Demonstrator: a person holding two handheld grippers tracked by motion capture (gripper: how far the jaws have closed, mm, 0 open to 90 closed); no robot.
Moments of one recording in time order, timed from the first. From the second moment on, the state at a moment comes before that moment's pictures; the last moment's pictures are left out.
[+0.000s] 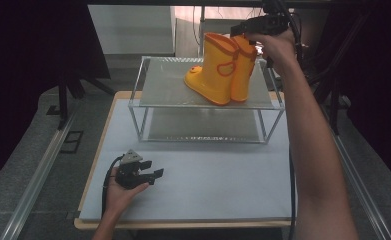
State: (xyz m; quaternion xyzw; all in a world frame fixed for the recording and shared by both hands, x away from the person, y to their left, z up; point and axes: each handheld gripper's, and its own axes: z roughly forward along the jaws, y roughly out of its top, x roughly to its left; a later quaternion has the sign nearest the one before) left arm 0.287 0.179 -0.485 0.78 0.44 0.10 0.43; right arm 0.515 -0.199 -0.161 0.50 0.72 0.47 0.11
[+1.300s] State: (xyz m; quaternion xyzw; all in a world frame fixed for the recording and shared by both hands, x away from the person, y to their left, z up) left arm 0.287 0.175 -0.487 0.79 0.44 0.10 0.42; right arm 0.441 -0.305 -0.272 0.49 0.66 0.56 0.07
